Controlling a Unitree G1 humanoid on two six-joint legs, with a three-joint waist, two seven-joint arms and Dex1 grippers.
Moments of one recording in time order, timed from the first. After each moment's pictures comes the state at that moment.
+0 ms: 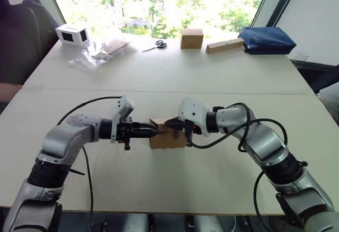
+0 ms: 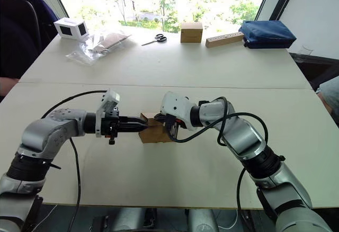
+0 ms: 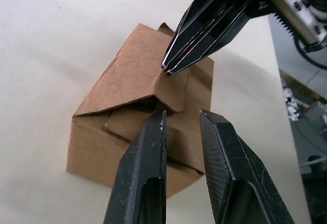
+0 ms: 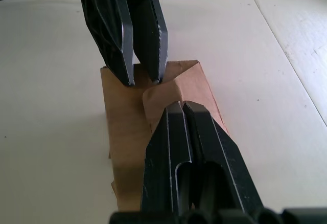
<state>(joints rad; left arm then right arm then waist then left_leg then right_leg) -0.48 0.69 -0.05 -0.14 -0.63 0.85 -1.12 -0.64 -0.57 0.40 -0.33 0.19 0.66 0.88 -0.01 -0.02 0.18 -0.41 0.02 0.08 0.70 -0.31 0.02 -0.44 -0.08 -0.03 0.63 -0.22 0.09</state>
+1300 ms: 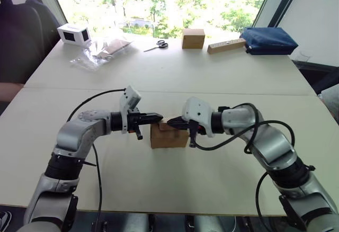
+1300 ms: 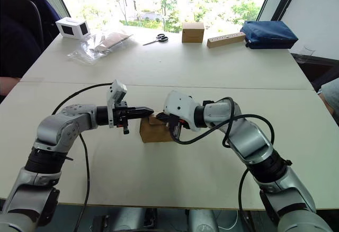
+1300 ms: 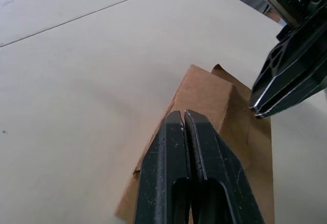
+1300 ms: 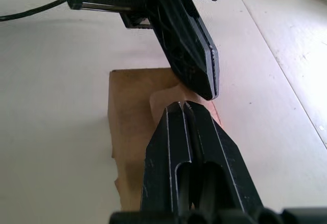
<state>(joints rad) -0.54 0.55 -0.07 -0.07 -0.54 0.80 -0.96 -0.59 -0.61 0.34 -0.45 0.22 0.72 0.90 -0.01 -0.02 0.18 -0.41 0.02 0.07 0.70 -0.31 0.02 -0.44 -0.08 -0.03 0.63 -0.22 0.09</state>
